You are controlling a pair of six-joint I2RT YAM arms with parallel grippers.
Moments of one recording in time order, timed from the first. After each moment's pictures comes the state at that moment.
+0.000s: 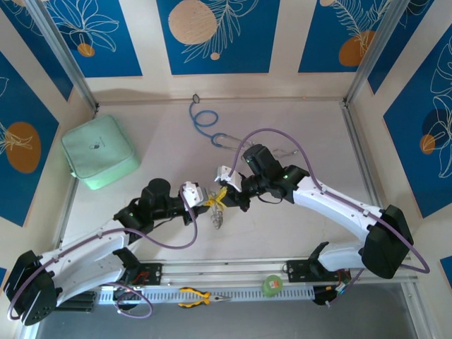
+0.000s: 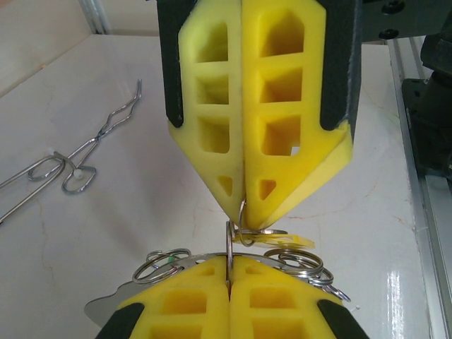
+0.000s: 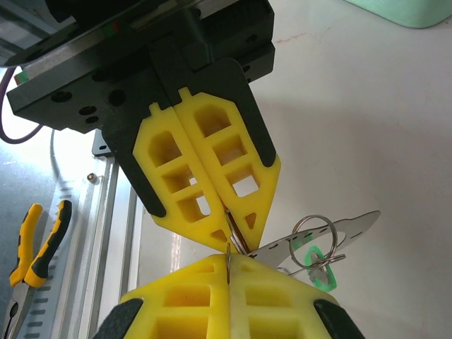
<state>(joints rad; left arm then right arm) -0.77 0.90 0.46 0.06 0.43 0.27 0.78 1.30 0.99 -0.49 -0.66 -0.37</state>
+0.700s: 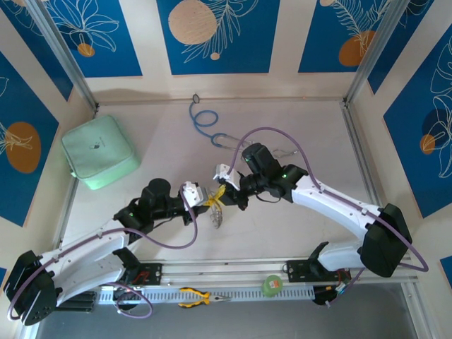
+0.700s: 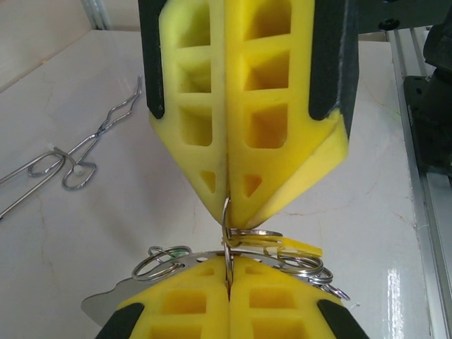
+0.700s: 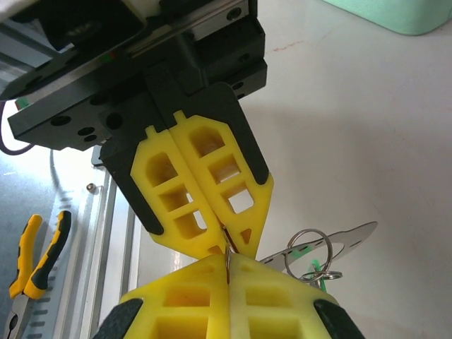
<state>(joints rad) -0.77 0.90 0.46 0.05 0.42 0.27 0.78 1.32 1.00 -0.47 -0.66 -0.33</state>
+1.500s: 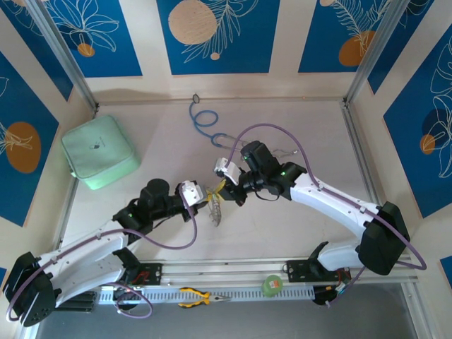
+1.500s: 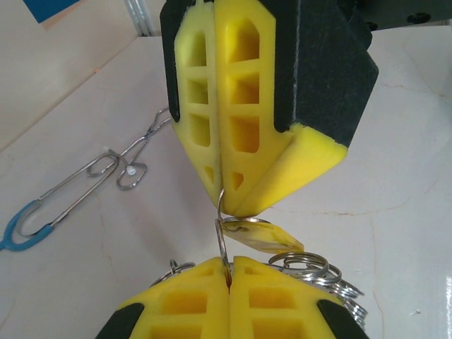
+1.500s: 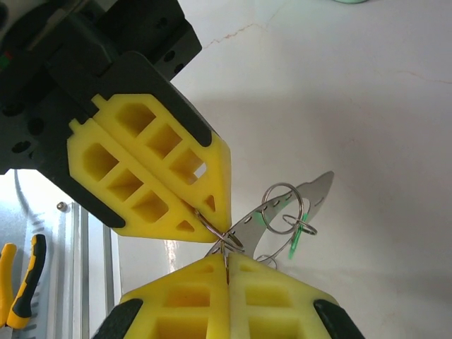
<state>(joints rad) -0.78 0.88 0.46 0.07 0.29 0.33 0.77 1.34 1.03 -0.48 -0.55 -0.21</state>
